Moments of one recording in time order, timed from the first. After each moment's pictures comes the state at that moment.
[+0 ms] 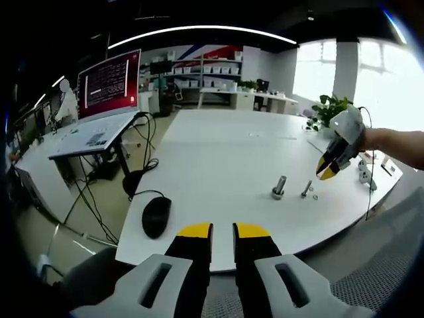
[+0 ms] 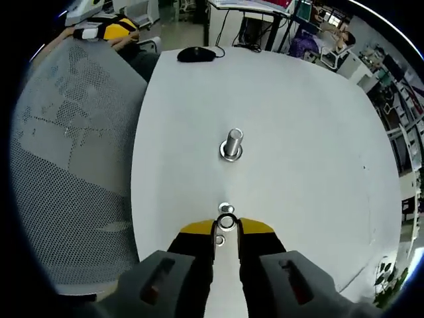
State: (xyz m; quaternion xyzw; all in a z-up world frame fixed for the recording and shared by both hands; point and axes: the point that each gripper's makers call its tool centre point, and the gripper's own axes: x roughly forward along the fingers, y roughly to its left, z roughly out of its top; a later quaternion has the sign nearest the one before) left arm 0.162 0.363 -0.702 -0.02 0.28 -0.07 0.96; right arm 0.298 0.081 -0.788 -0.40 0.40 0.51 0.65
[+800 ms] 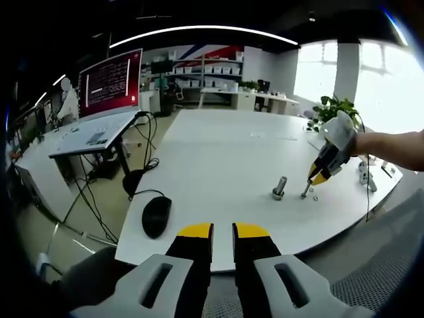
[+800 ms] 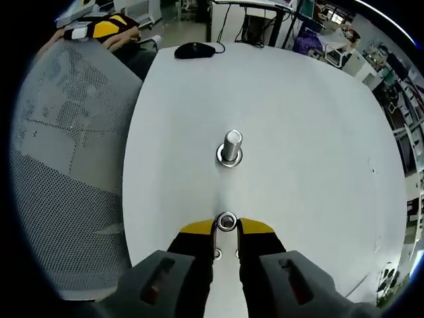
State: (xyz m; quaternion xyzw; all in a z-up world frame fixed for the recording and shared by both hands) left arm 0.163 0.364 -0.702 -0.02 0.28 -0.07 0.96; right arm 0.307 0.093 -0.809 -0.40 0.41 0.52 0.63
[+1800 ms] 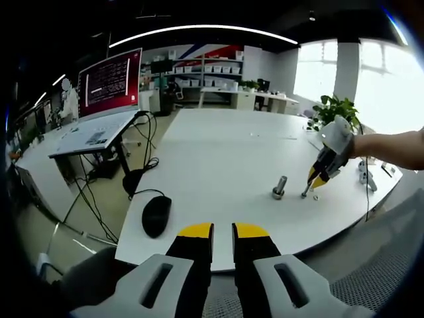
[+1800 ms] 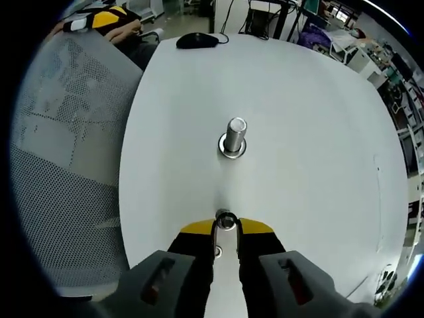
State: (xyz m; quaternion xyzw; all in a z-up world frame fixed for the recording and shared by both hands) left arm 0.162 0.364 -0.703 -0.02 0.29 -0.07 0.96; right arm 0.301 0.089 -0.825 -0.41 0.43 0.52 0.61
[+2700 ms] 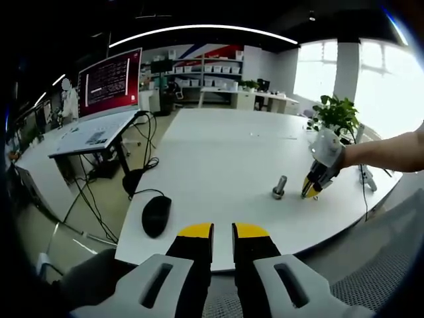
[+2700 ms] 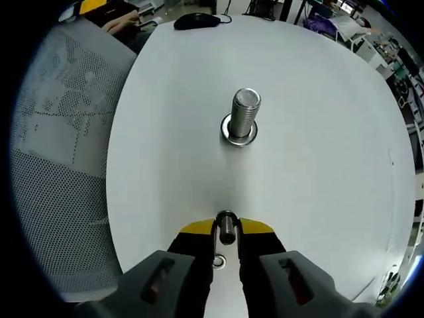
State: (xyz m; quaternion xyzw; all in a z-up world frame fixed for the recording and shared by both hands) left arm 0.162 0.364 -0.703 -0.02 0.29 -0.07 0.96; right arm 0.302 0.087 -0.861 -0.42 0.45 0.52 0.59
